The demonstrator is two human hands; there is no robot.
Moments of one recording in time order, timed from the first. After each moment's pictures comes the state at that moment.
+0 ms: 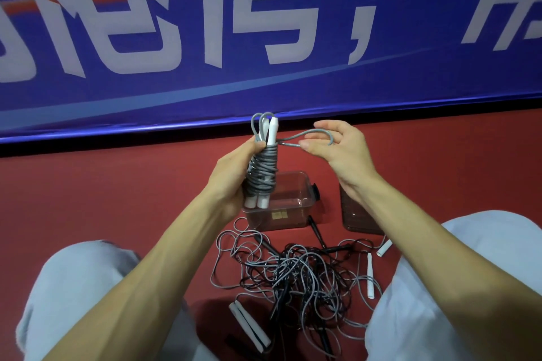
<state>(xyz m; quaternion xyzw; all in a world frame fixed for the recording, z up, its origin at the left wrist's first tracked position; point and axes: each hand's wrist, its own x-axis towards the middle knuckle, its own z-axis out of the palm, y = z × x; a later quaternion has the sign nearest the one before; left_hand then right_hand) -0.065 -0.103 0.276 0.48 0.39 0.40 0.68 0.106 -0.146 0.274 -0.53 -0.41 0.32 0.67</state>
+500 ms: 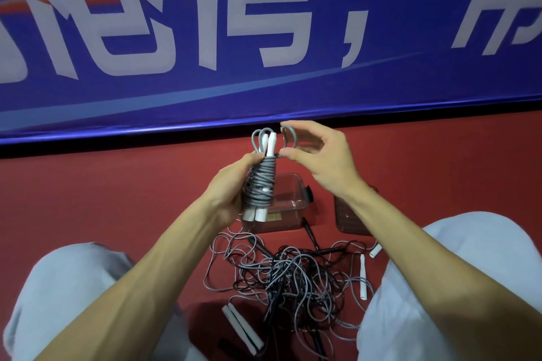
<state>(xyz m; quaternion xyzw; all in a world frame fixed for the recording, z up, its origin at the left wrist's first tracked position) -0.059 -0.098 0.261 0.47 0.40 0.33 0.72 0.101 -0.149 0.277 -0.48 -0.59 0.21 0.61</state>
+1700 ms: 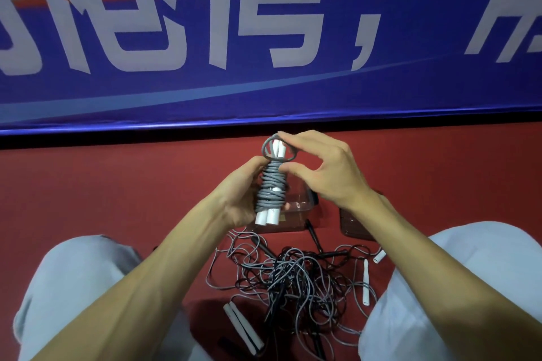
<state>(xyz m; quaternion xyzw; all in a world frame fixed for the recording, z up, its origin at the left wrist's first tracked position) -0.062 -0.102 0.263 0.41 0.36 0.26 0.80 0.102 -0.146 0.264 -0.45 -0.74 -0.06 0.49</state>
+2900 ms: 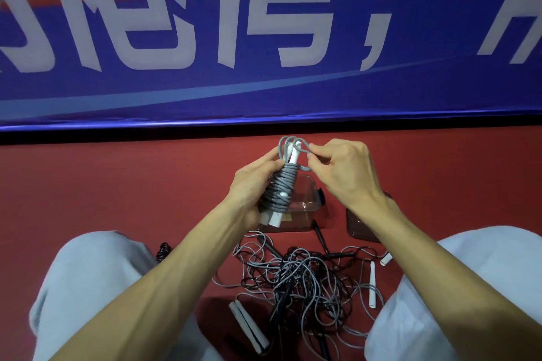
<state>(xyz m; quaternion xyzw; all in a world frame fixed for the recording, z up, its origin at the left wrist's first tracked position) -0.060 -0.111 0.260 0.44 0.37 0.40 0.71 0.102 -0.145 0.262 -0.59 -0.66 -0.17 0.43</state>
